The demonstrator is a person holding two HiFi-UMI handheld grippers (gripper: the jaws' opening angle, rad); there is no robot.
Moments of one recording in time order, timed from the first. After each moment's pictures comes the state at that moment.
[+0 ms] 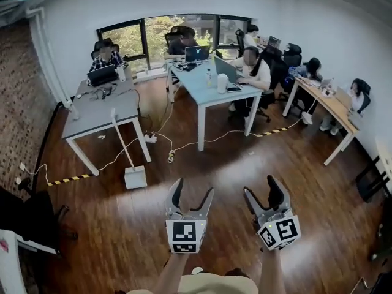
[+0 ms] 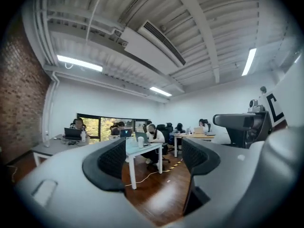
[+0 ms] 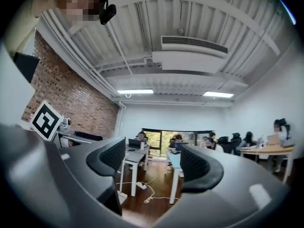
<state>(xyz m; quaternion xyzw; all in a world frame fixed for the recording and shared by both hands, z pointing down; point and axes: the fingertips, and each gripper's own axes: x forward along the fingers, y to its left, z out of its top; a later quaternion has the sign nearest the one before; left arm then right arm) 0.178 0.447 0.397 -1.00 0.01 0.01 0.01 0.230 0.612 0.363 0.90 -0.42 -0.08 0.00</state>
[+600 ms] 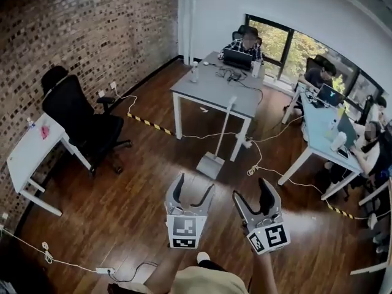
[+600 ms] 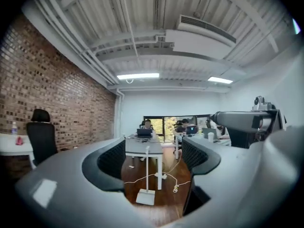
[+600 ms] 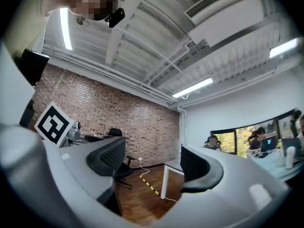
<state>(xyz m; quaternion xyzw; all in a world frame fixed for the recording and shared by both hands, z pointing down) 0.031 0.179 0.423 -0.92 0.39 -0.01 0.01 0.144 0.262 0.384 0.66 -0.75 -0.09 -0.03</state>
